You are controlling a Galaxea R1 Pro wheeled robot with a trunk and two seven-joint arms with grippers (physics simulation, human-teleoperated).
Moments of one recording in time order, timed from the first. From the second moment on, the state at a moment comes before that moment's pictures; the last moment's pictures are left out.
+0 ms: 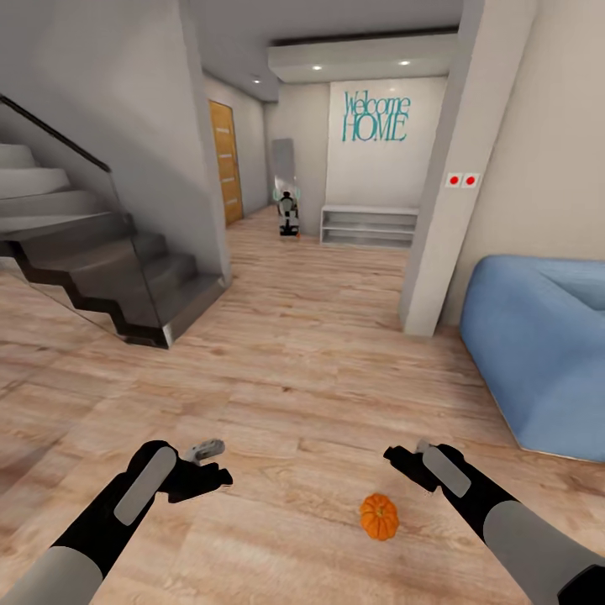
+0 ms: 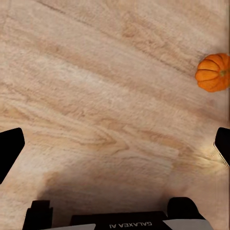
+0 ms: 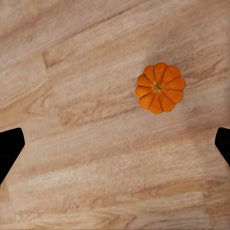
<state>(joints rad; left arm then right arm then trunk) -0.54 0.19 -0.29 -1.03 0.98 0.99 0.43 -0.75 -0.19 0.53 -0.51 -1.25 0.40 -0.35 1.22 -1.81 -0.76</state>
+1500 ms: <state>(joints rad) -0.54 0.20 -0.27 -1.04 0.98 0.99 0.42 -0.75 -0.19 0.53 -0.51 -1.25 0.40 -0.35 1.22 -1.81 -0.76</state>
